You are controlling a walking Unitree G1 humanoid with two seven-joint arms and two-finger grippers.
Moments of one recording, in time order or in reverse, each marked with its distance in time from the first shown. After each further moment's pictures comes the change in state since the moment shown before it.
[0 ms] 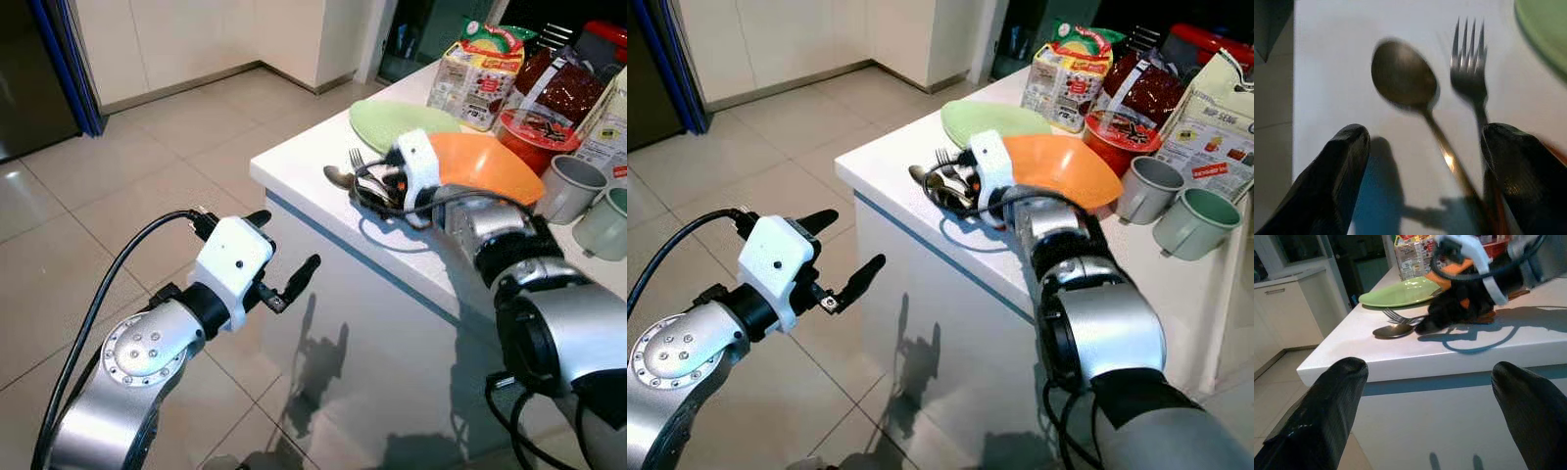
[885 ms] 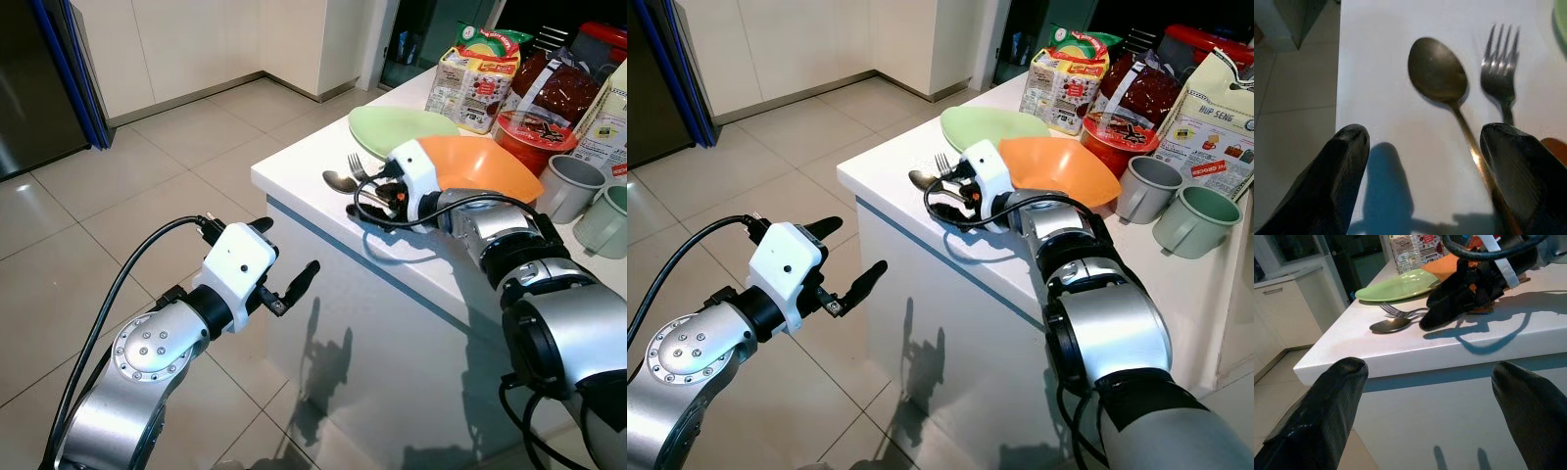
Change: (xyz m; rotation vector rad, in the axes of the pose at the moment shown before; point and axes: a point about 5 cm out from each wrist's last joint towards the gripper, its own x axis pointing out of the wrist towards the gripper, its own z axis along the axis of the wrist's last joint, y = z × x) left arm 0.007 0.000 -0.014 0.001 0.025 -0.017; right arm -0.006 -0.001 0.004 -0.058 0.037 0.125
